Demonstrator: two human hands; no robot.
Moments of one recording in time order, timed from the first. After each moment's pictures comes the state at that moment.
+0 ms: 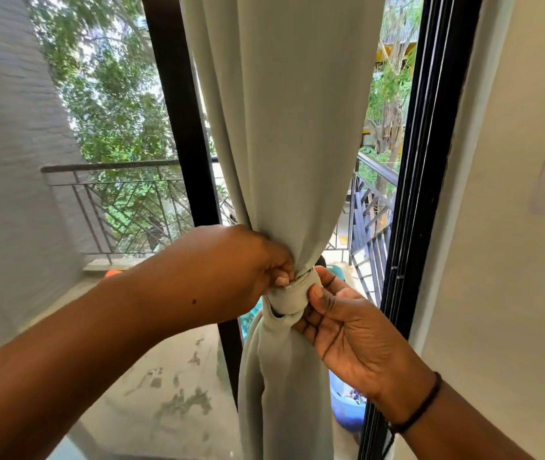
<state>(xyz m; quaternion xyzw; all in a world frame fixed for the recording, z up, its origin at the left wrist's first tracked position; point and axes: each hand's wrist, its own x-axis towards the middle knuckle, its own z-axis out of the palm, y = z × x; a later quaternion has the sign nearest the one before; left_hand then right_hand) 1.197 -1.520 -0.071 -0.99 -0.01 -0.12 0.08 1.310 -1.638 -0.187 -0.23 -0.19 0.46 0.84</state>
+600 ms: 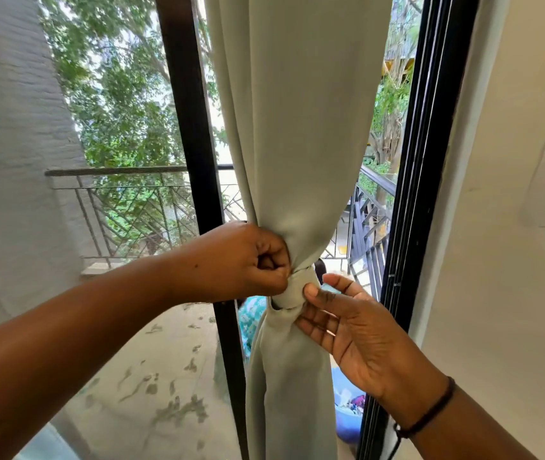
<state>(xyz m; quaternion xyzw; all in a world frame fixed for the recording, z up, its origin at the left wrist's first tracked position) 1.204 -1.508 -0.073 -0.98 -0.01 -0.12 -0.18 1.293 -1.653 -0.165 -0.39 -0.14 0.38 0.83</state>
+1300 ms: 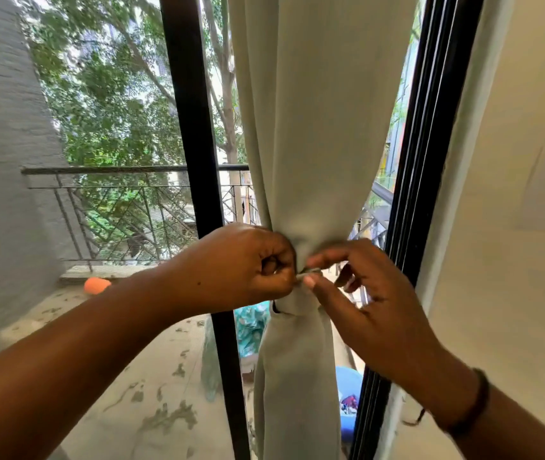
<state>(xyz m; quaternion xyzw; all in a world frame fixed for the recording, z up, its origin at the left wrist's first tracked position) 1.200 -1.491 -0.078 -0.96 0.09 -0.22 -0.11 1.282 -1.660 -0.137 -0.67 -0.49 -0.20 0.52</state>
